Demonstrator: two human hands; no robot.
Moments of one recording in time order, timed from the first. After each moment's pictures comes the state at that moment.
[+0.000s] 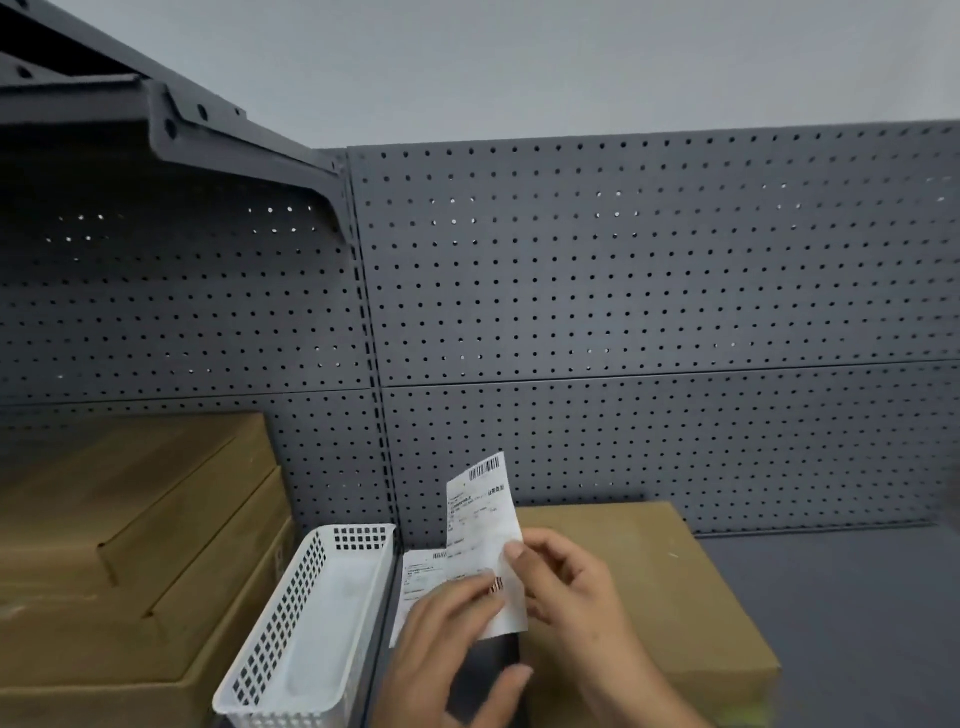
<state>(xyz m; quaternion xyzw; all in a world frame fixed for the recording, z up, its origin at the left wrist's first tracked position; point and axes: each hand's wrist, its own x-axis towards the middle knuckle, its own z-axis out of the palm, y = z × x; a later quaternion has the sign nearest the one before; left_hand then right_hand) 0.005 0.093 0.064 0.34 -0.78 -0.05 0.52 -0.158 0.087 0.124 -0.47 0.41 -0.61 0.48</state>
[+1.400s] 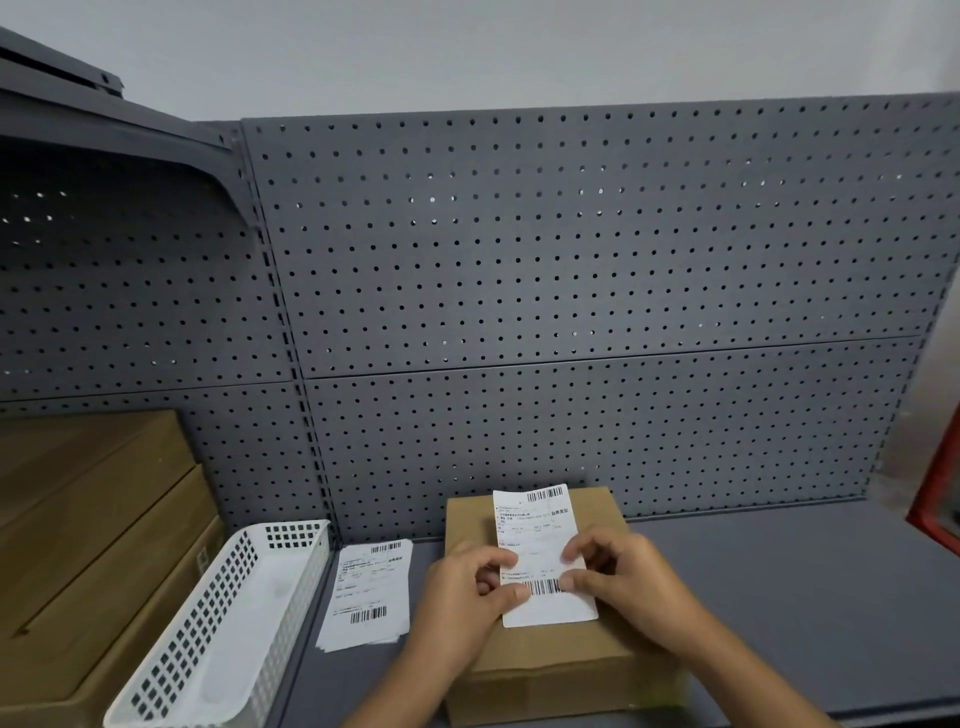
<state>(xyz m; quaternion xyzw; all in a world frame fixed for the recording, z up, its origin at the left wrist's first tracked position) -0.113 0.021 0.060 0.48 -0.72 -0.34 0.37 -0.342 0.051 0.057 -0.64 0.59 -0.40 0.29</state>
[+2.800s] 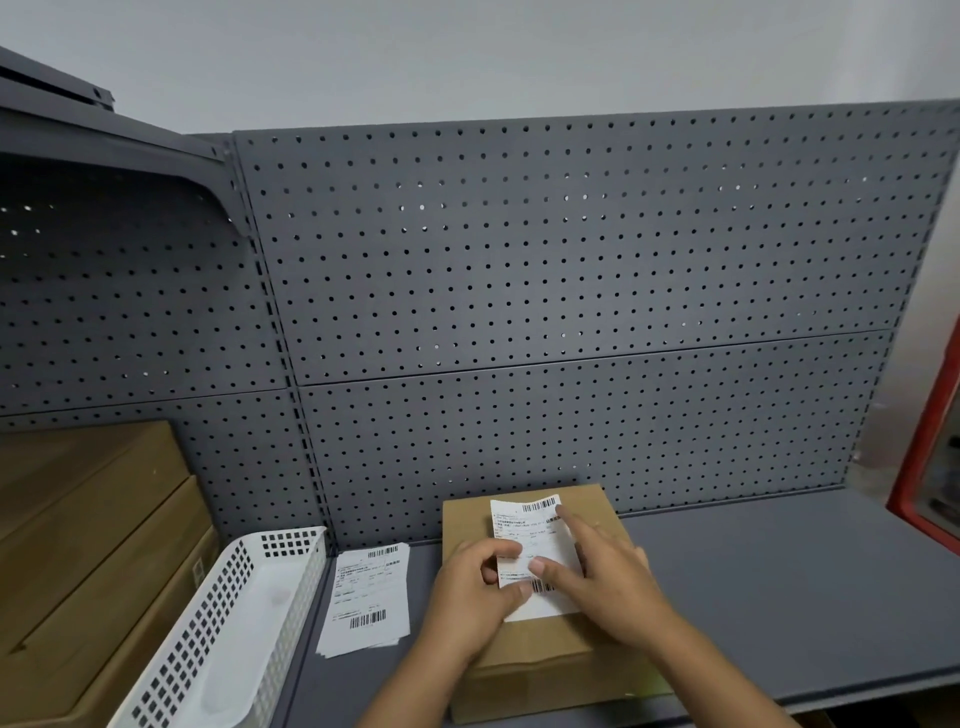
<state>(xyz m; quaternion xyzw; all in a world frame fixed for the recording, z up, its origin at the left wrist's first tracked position) -0.122 0.010 0.044 0.49 -0.70 -0.37 0.36 -0.315 0.049 0.050 -0.64 0.70 -0.28 0.12</state>
